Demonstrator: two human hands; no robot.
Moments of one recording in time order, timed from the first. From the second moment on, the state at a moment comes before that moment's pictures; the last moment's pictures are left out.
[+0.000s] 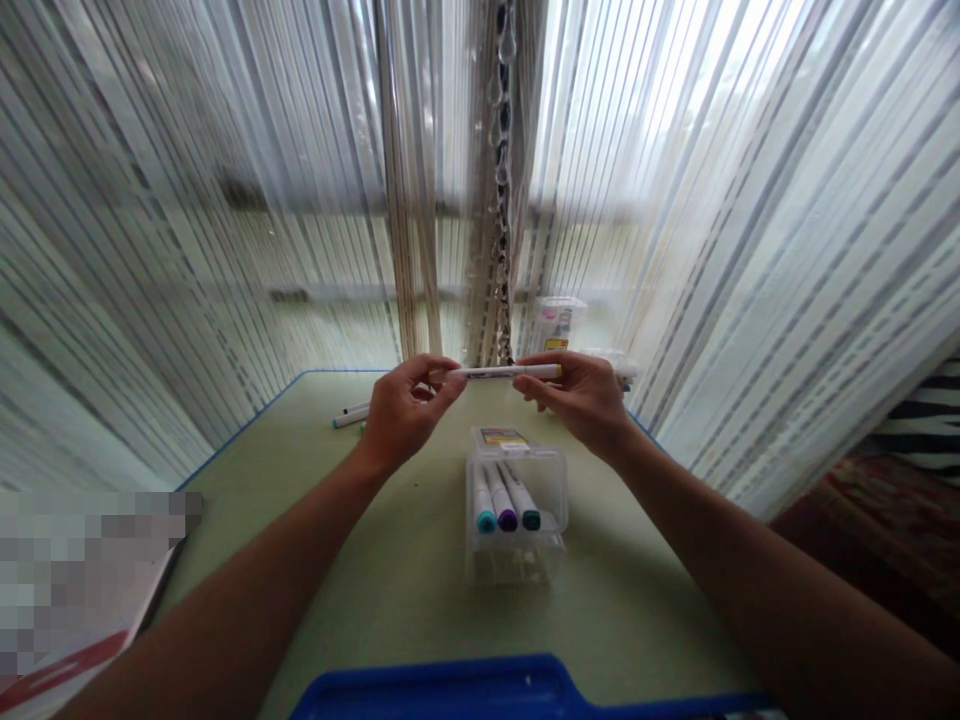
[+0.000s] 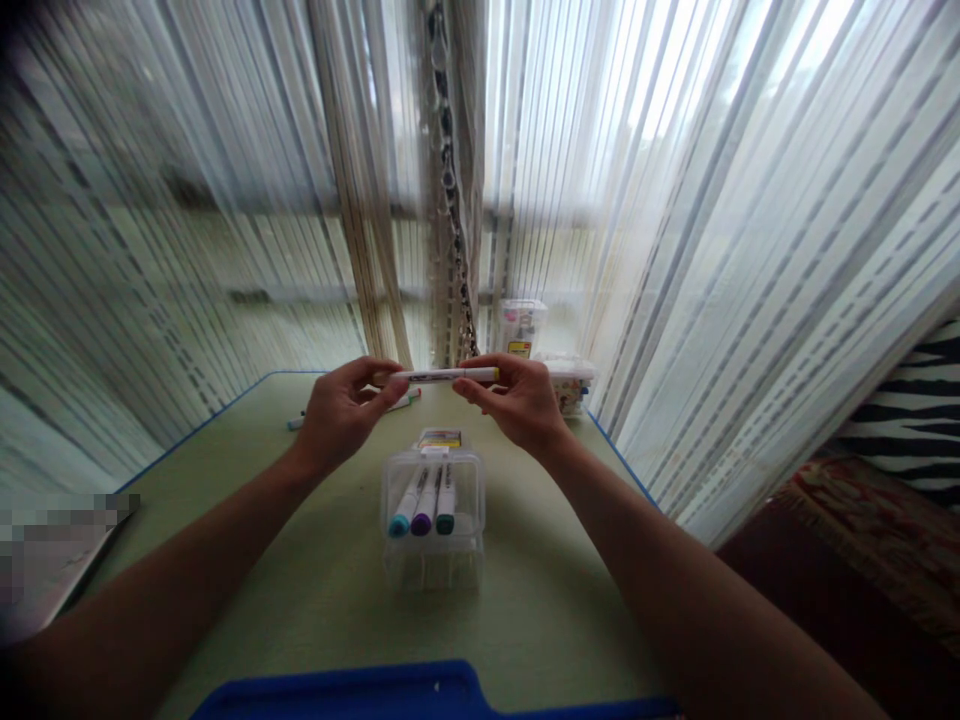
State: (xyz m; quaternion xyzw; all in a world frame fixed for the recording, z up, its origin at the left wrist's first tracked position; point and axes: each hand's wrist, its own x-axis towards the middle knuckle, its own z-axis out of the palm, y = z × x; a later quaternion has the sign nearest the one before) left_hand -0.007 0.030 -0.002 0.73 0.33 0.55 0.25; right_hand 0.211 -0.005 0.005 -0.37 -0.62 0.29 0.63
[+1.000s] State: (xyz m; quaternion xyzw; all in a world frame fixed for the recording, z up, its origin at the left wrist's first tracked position) left_hand 0.005 0.017 -0.013 0.90 0.24 0.35 -0.03; right_hand 0.186 -0.039 0.023 -0.27 -0.66 0.41 0.57
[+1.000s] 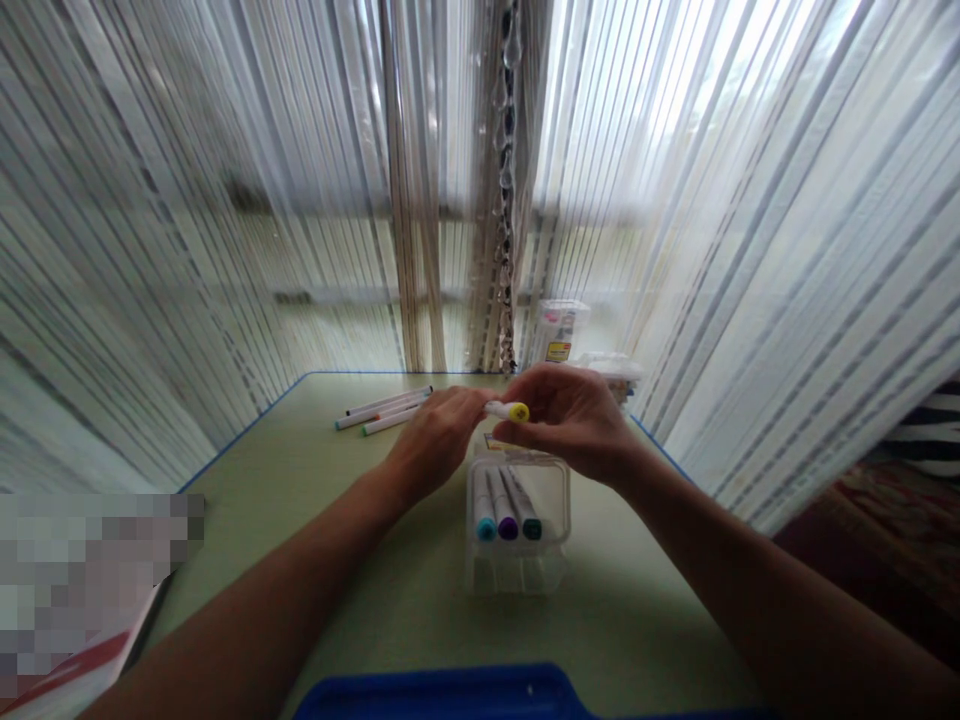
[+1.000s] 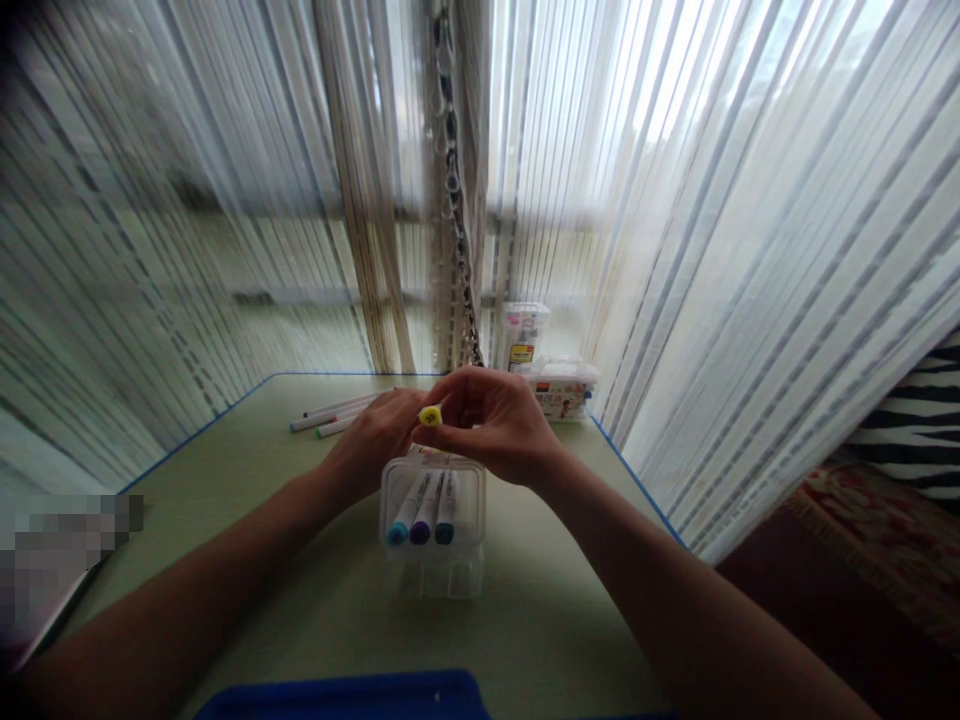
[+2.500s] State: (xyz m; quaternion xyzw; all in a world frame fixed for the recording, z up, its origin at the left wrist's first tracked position) left_hand -0.006 0.017 -0.002 0.84 0.25 0.47 -0.09; right_hand 0.209 -0.022 0.021 -0.35 -0.62 0.32 0.63
